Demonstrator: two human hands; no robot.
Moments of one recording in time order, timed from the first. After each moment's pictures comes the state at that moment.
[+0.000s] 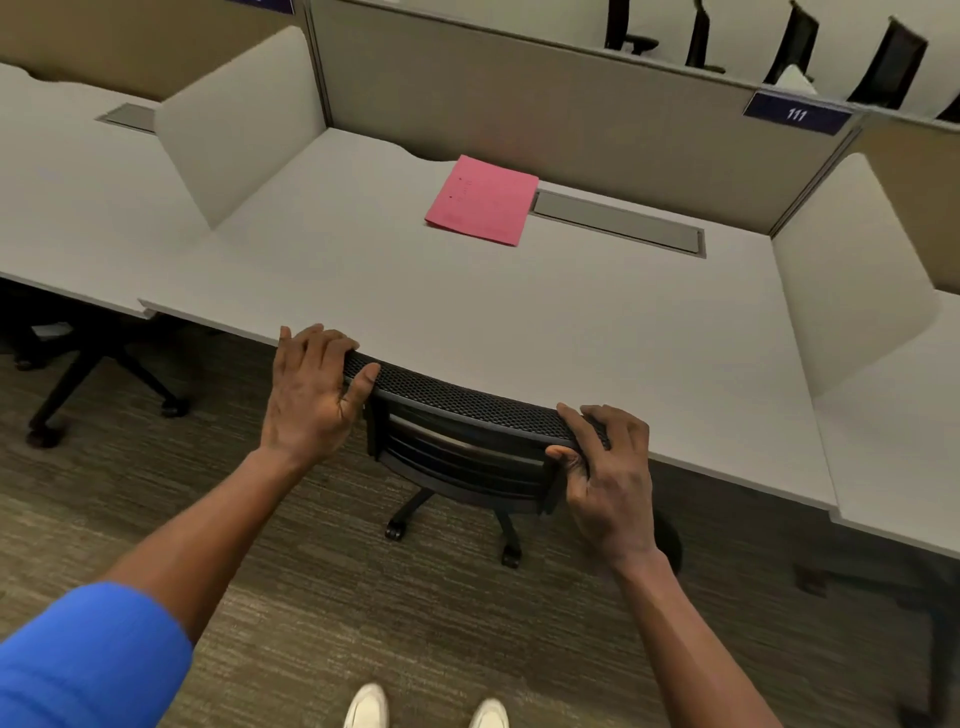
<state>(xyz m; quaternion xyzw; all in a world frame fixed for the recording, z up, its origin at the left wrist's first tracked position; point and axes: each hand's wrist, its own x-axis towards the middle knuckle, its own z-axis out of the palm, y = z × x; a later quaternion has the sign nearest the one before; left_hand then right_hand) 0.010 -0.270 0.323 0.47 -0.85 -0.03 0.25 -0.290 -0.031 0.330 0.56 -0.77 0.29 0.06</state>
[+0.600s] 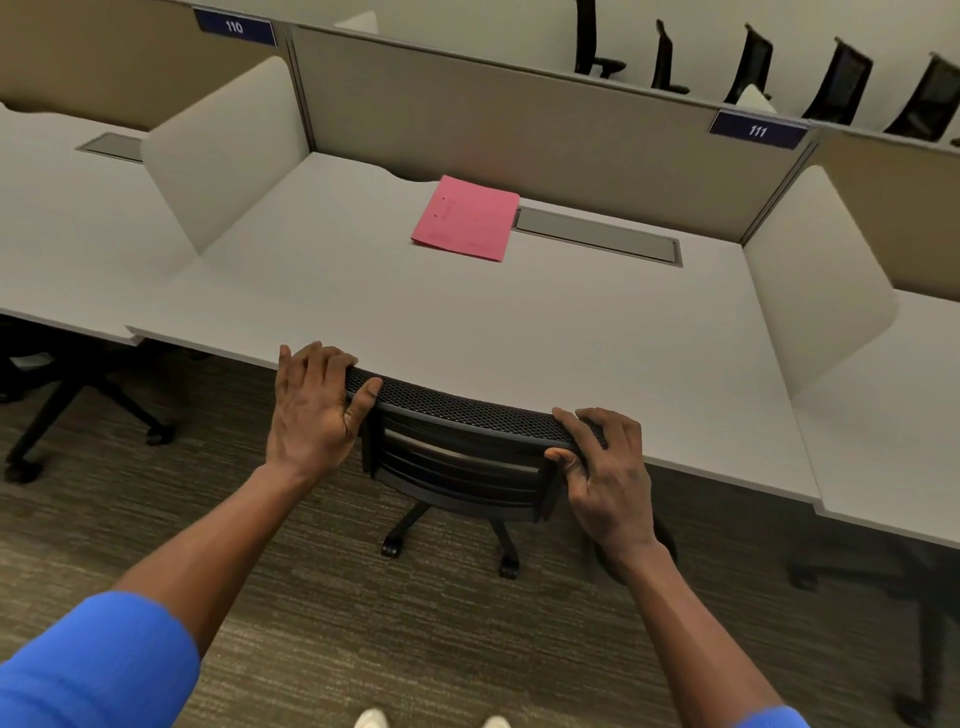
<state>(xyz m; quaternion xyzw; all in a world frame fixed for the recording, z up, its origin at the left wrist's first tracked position) 0.012 -0.268 0.326 0.47 -0.85 -0.04 0.23 -0.289 -0.031 0.338 0.56 -0.78 0.28 0.04</state>
